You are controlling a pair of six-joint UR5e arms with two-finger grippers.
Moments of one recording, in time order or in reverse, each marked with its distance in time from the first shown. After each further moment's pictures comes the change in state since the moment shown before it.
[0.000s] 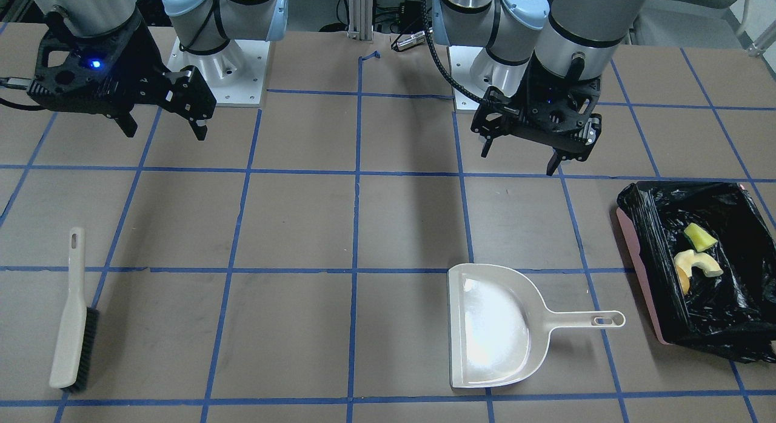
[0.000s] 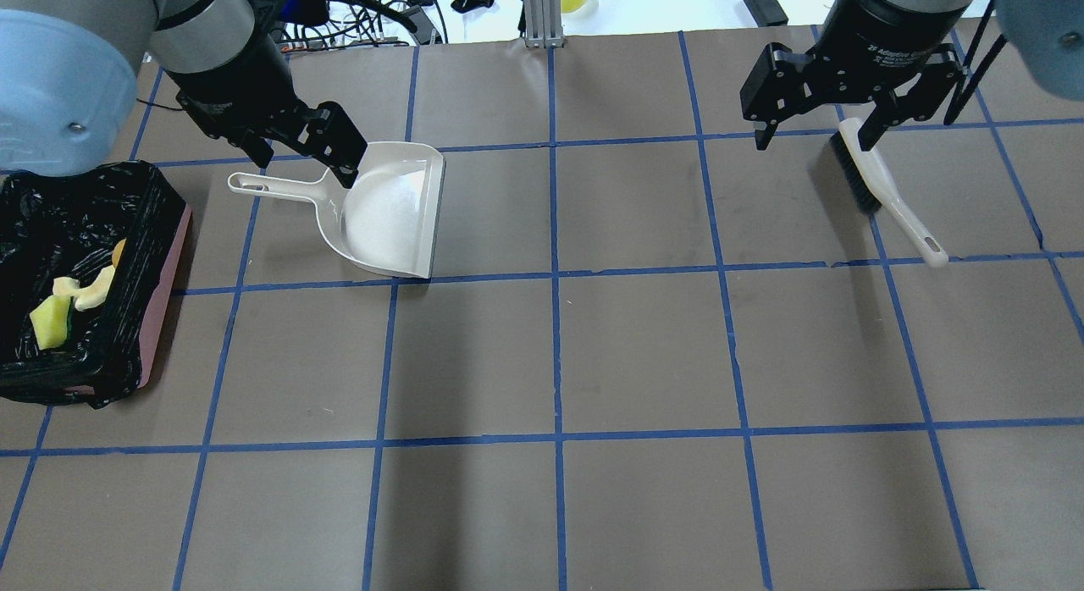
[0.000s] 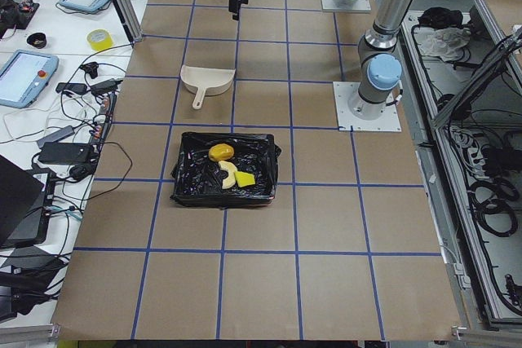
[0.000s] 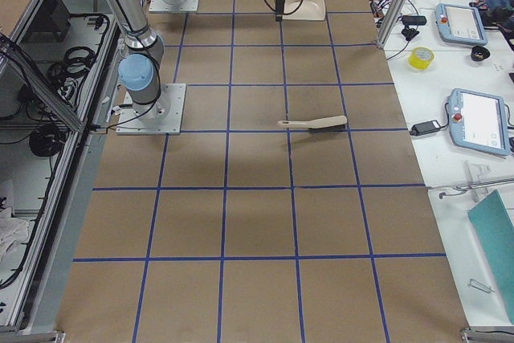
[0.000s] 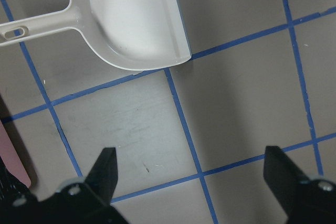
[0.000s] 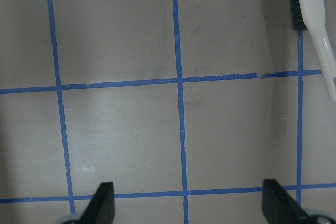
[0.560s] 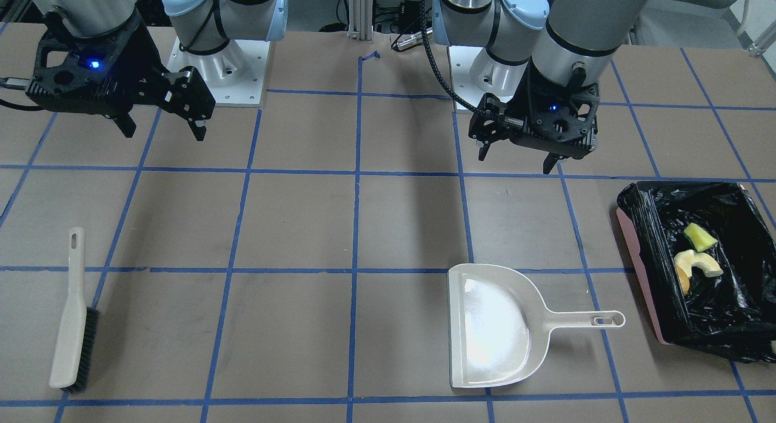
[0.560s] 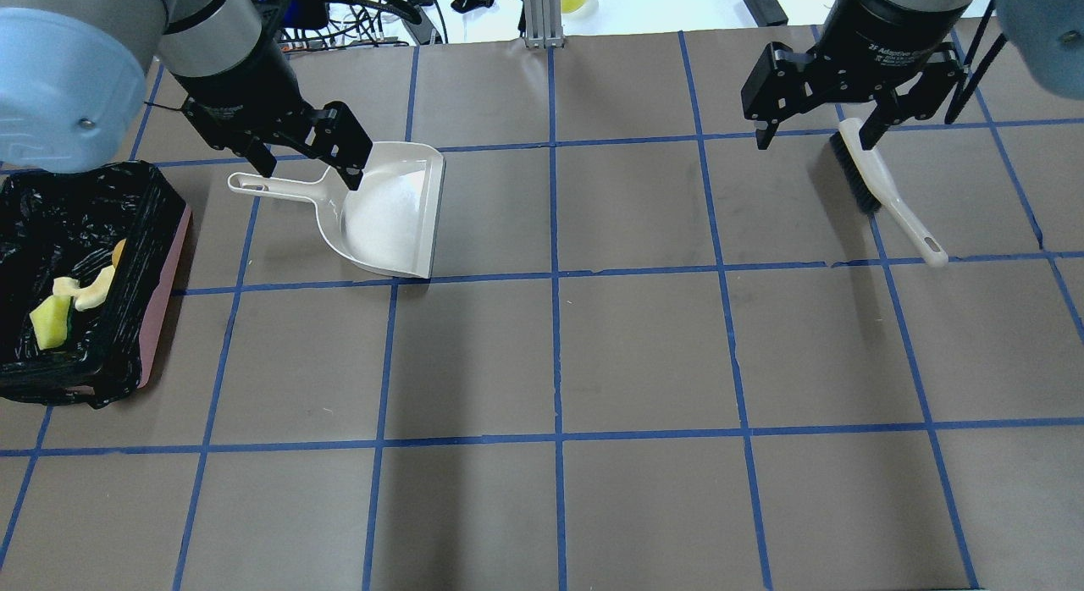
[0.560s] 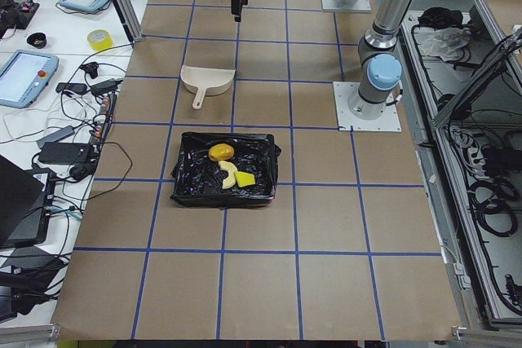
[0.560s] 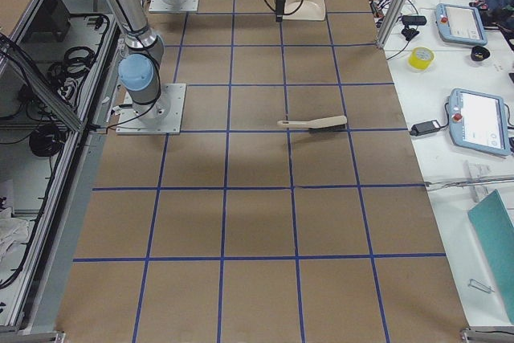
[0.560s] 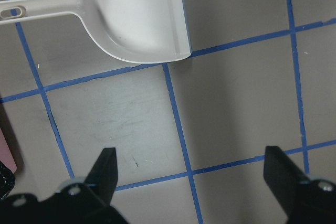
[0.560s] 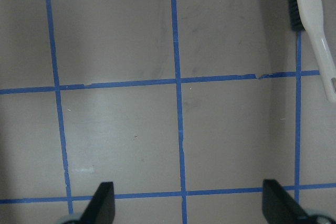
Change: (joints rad) left arm 0.000 -0.002 0.001 -0.007 -0.002 -0.067; right arm -0.001 0.001 -0.001 0.001 -0.009 -0.002
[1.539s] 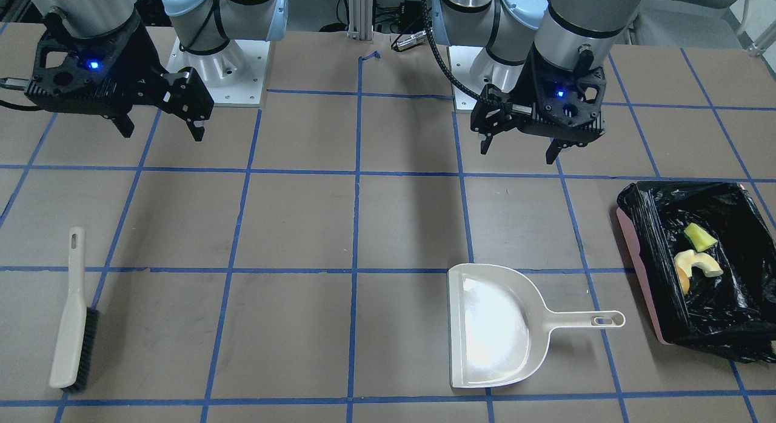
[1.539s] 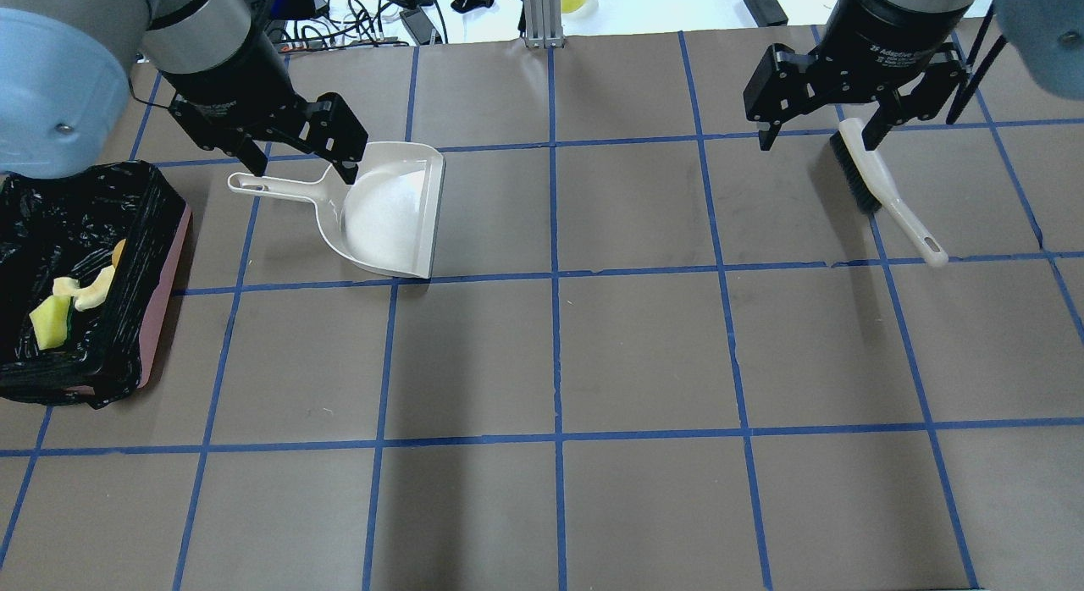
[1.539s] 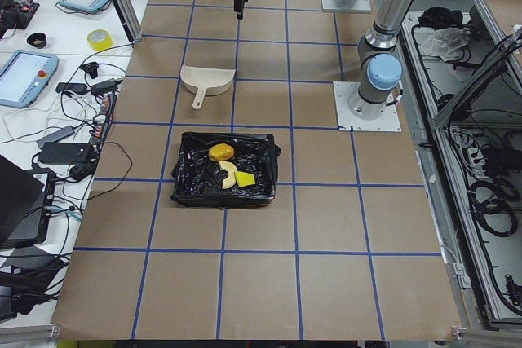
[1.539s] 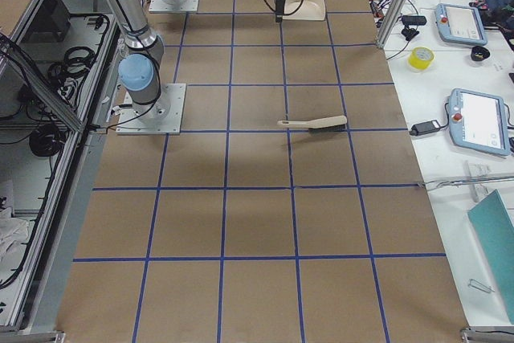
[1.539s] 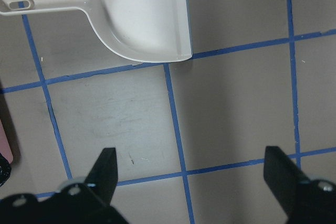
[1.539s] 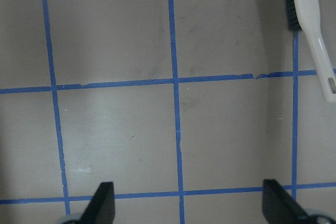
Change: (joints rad) left arm -0.002 0.018 0.001 -0.001 0.004 -0.058; right arm 0.000 0.000 0.001 -0.001 -0.003 0.000
